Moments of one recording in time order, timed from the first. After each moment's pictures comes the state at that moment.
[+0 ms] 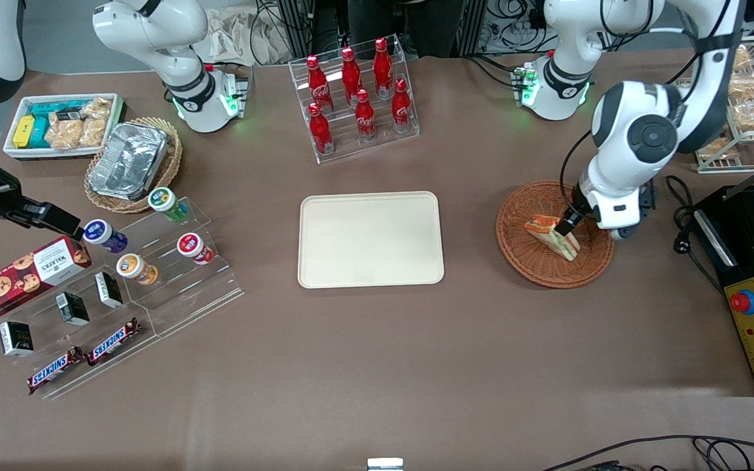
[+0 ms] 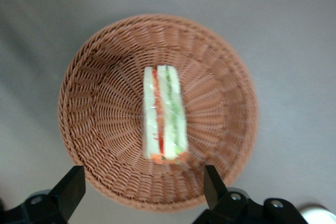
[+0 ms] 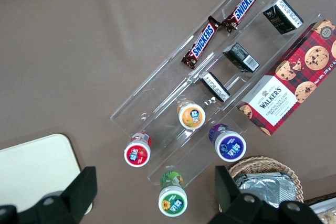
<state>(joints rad) -0.10 -0.05 -0.13 -2.25 0.04 2.10 -1.13</state>
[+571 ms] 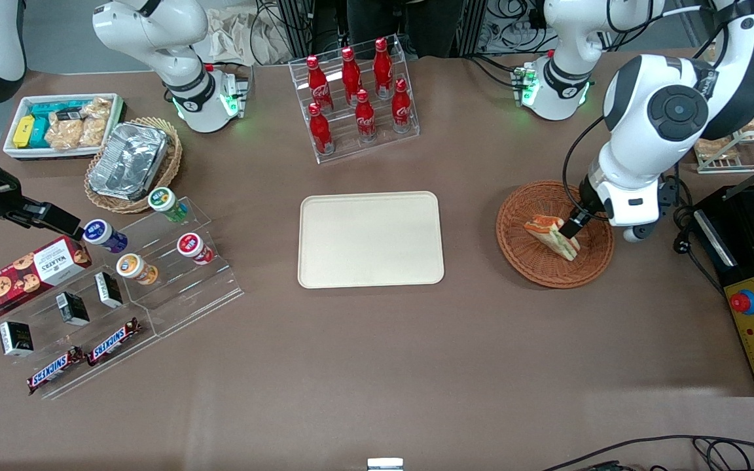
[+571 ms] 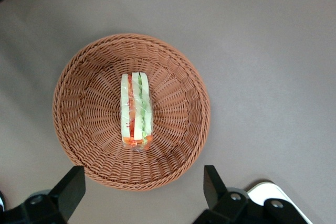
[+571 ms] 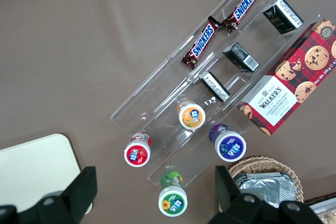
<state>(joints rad) -0.11 -0.03 -0.16 -2.09 0.04 1.99 -1.13</state>
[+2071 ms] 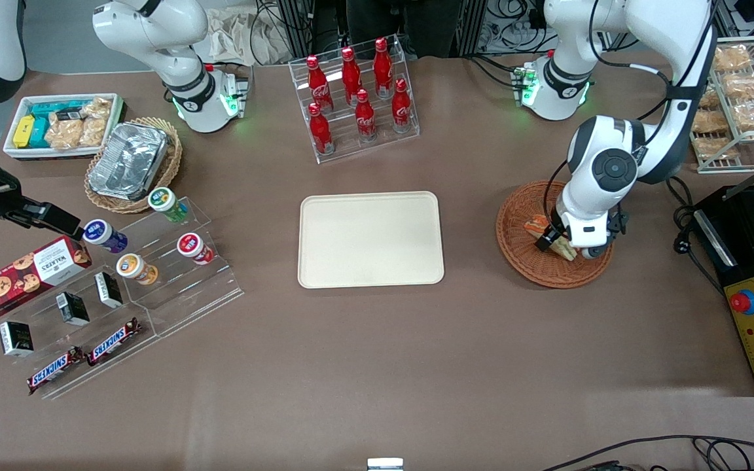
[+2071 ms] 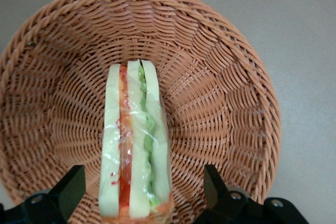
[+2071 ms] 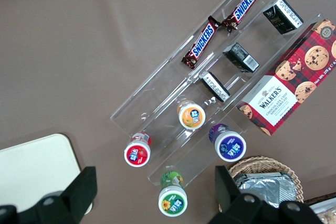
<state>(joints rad) -0.10 0.13 -0.14 -2.38 0.10 2.42 -1.13</state>
